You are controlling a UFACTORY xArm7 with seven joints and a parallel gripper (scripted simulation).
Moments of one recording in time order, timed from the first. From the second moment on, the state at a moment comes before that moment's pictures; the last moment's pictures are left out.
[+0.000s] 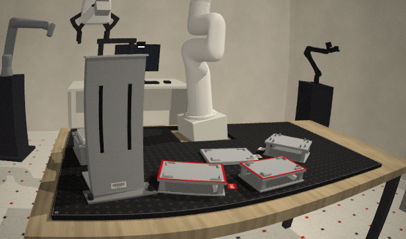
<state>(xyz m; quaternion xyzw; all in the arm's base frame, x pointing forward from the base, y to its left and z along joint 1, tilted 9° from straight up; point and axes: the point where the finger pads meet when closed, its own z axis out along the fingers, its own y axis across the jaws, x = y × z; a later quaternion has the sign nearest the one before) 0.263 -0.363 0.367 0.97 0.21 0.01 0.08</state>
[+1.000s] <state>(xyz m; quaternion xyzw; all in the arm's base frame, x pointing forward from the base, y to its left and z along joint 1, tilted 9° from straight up) 0.265 -0.369 0.324 0.97 0.21 0.01 0.08</state>
